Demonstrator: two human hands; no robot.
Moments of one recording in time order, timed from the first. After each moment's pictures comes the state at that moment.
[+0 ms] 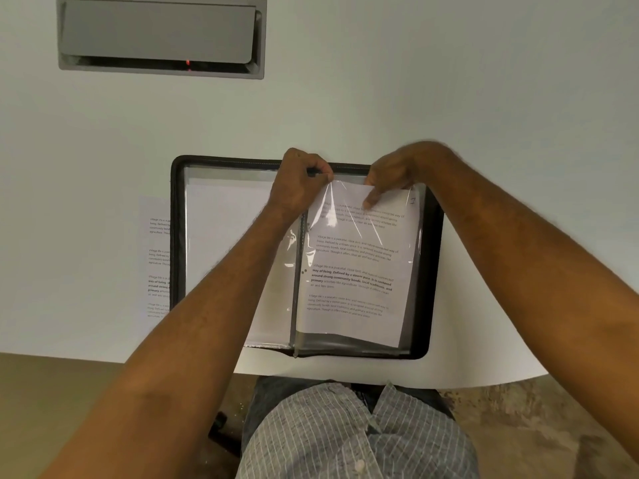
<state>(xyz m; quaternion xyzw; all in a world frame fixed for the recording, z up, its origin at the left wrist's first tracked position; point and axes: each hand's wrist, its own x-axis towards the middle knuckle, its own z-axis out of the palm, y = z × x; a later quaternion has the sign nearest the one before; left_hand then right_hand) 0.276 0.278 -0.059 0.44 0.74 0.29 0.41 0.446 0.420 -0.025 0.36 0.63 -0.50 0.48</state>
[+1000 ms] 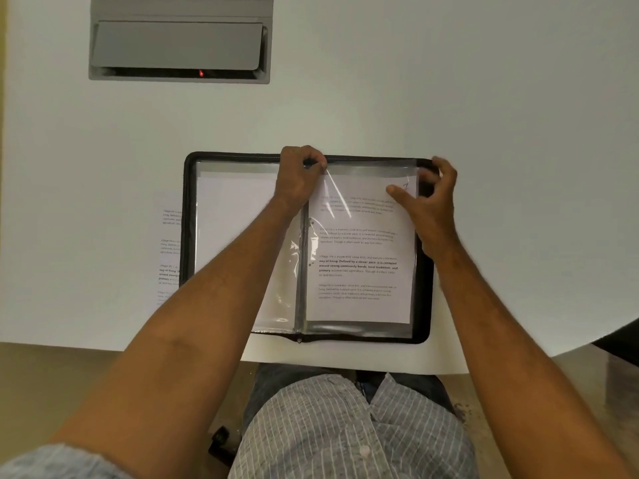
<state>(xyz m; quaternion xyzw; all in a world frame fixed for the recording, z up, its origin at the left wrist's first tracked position) 0.284 0.260 -0.055 0.39 0.74 0.38 0.39 0.544 0.281 -0.021 0.60 0.46 -0.60 -0.28</state>
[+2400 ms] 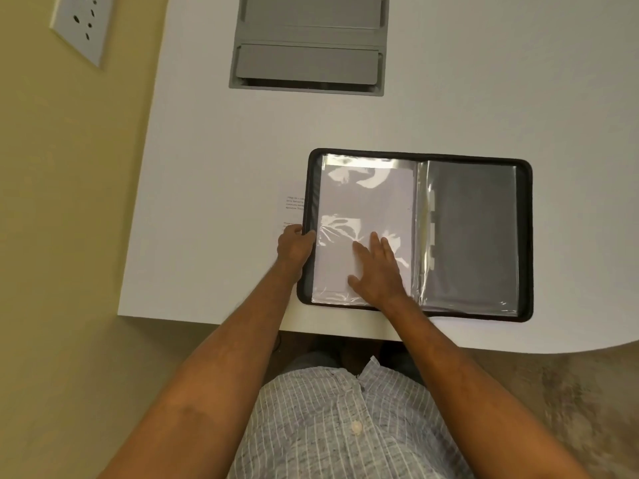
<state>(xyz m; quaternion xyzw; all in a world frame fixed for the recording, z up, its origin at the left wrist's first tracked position) 0.113 0.003 -0.021 0.08 0.80 0.30 0.51 0.312 0.023 -0.033 0.53 0.77 -0.33 0.13</state>
